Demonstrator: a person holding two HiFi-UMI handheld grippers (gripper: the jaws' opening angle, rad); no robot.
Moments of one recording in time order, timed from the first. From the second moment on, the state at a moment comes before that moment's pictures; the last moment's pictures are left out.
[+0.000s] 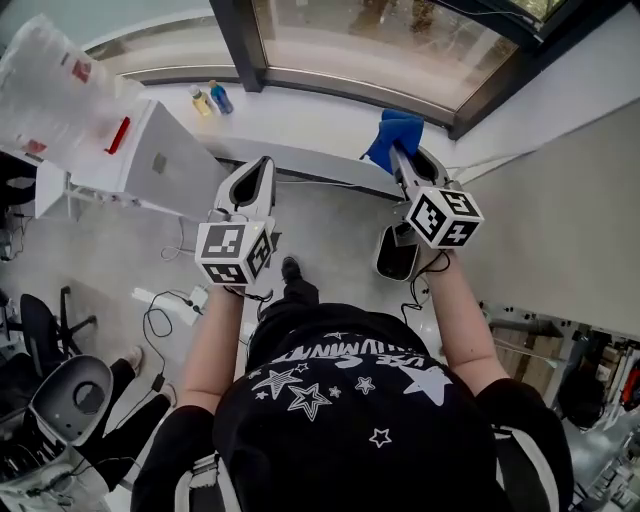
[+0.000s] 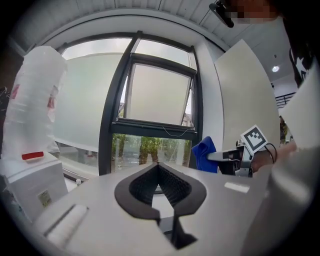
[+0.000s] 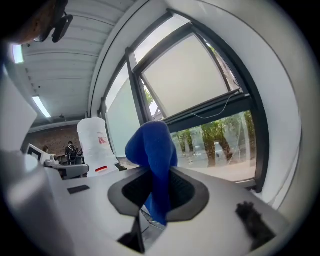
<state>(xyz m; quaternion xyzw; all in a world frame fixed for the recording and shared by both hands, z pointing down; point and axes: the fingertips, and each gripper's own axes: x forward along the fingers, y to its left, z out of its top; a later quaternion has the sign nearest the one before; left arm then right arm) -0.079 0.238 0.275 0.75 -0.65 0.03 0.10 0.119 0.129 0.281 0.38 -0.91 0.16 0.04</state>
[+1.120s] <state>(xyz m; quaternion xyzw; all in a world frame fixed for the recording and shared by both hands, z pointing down) -0.190 0.113 0.279 0.79 -0.61 0.02 0.11 0.007 0.047 0.300 0.42 -0.89 0.17 0.08</state>
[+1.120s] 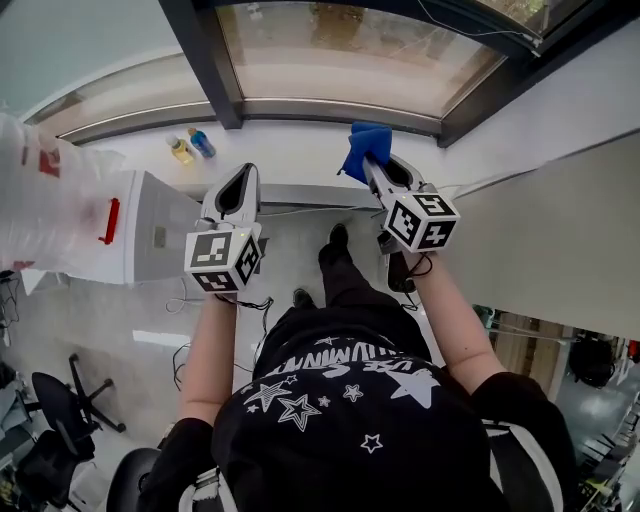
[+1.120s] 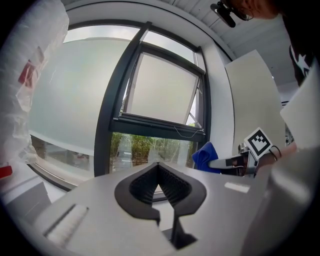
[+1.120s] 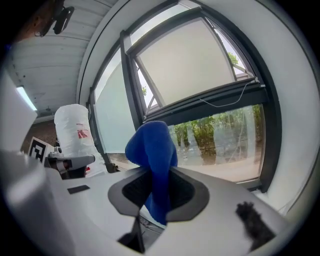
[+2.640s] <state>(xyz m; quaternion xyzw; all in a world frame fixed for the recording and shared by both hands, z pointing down) -0.294 -0.154 0.304 0.76 -0.63 0.06 0.11 -0.149 -0.212 0.336 0.35 -0.92 0.18 0.10</state>
